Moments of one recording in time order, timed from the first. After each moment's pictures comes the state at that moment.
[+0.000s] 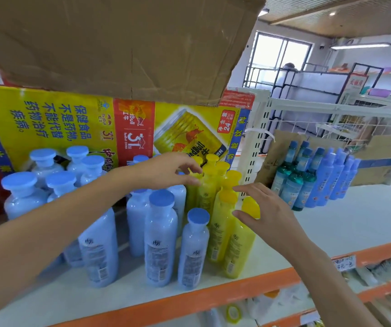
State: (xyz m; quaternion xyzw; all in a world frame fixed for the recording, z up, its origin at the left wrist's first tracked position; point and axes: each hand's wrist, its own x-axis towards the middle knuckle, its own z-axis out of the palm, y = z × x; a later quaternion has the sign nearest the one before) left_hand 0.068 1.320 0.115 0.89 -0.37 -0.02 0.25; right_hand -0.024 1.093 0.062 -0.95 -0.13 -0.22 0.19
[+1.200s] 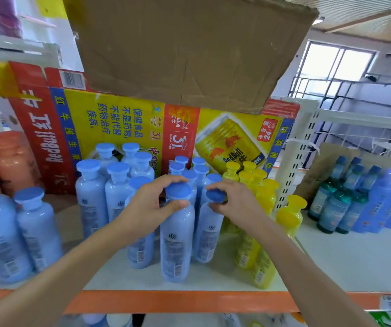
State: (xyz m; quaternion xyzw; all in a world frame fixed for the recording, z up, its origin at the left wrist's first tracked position) left_hand -0.024 1.385 0.056 0.82 -0.19 0.16 0.52; right_hand 0.026 1.188 0.065 -0.94 -0.23 -0.12 0.23
